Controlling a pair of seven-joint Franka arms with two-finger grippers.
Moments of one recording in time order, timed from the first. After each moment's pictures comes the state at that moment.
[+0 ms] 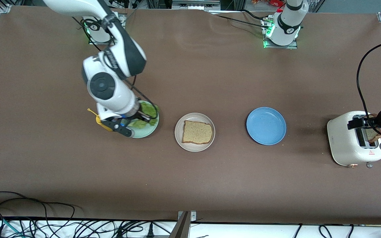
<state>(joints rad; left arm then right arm) -0.01 0.46 0.19 -1.28 -0.01 1.60 0.10 0.46 0.53 0.09 -1.51 0.03 2.05 1.12</state>
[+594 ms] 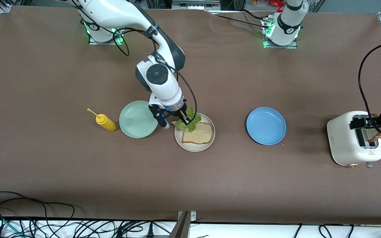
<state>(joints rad) 0.00 0.46 0.19 -1.28 -0.01 1.60 0.10 0.64 0.70 0.09 -1.51 0.03 2.45 1.66</state>
